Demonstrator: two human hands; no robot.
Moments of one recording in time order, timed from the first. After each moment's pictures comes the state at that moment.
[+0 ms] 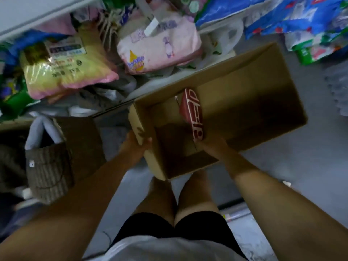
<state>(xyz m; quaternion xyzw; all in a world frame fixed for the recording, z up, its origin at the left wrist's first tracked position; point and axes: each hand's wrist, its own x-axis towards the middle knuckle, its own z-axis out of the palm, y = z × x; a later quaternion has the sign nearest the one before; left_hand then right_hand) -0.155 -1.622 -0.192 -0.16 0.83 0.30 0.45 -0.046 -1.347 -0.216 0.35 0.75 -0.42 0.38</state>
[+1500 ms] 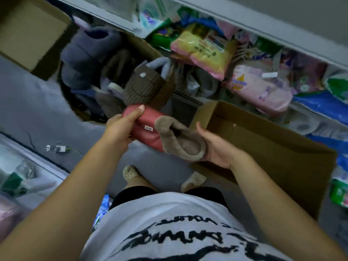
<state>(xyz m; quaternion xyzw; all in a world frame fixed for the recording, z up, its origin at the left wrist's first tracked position) 0.008 -1.760 0.022 -0.55 0.52 0.65 0.02 -0.064 -1.509 -0.002 0.12 0.56 -0.58 0.58</state>
